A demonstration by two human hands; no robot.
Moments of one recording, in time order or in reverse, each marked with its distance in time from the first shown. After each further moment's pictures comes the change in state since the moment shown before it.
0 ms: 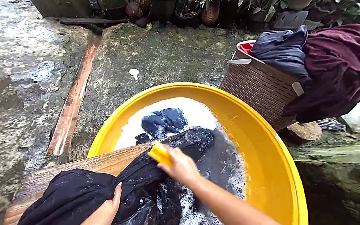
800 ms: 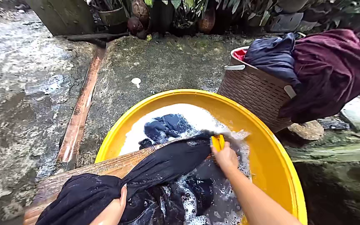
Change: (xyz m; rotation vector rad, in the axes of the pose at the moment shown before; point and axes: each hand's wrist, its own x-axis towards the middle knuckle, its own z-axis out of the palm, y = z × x) left_hand 0.002 0.004 -0.002 0.015 -0.052 -0.022; right_hand 0.002 0.132 -0.045 0.084 0.238 0.780
